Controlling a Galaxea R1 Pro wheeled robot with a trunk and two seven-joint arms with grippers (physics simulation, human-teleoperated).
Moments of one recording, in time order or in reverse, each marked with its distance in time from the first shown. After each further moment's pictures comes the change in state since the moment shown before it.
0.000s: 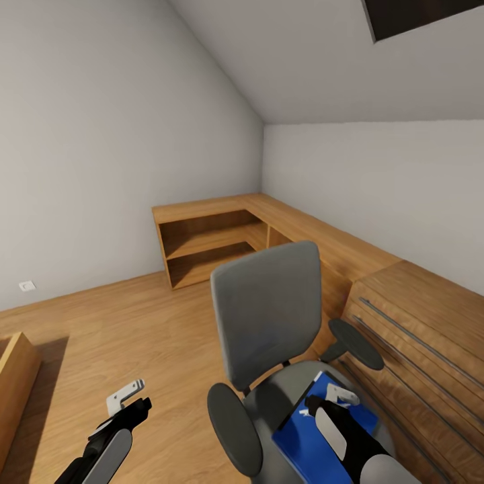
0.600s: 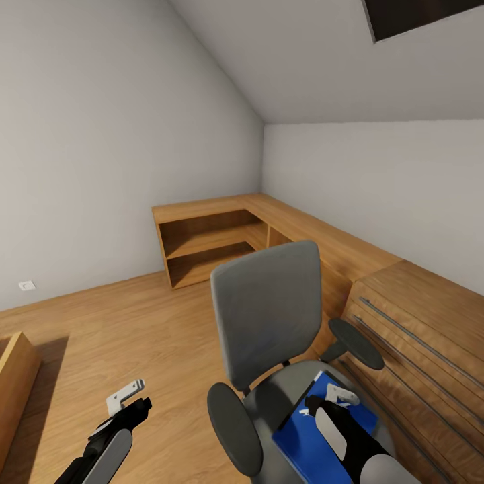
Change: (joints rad) left arm 0.000 -0.001 0.000 0.000 0.000 -0.001 0.000; right arm 0.000 0.000 0.001 0.000 0.001 0.000 0.000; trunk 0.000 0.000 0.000
